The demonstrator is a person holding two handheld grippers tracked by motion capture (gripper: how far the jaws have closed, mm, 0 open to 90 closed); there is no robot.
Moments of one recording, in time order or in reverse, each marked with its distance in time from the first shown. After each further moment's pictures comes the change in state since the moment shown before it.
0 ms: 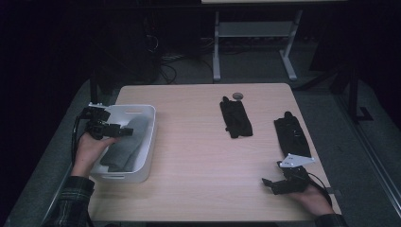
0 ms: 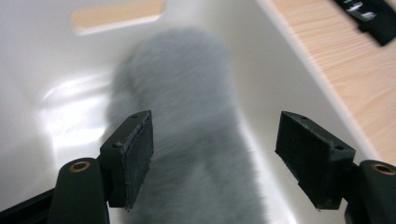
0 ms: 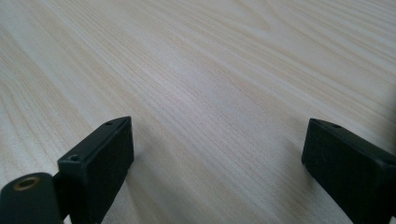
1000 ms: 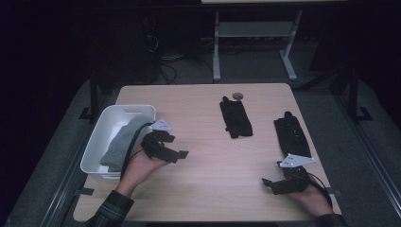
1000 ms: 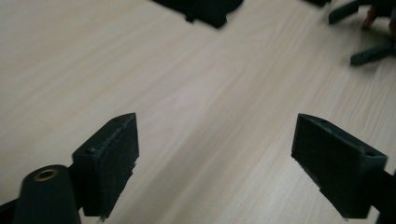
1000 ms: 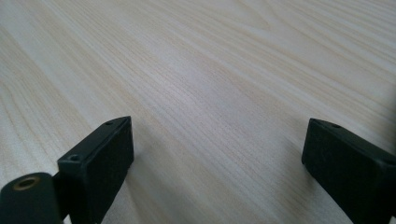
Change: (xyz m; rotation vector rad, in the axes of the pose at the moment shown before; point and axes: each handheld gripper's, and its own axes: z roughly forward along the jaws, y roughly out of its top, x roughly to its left) left arm -0.162 -0.012 0.069 0.013 -0.215 0.354; right arm 0.000 0.000 0.000 0.001 -0.001 0.001
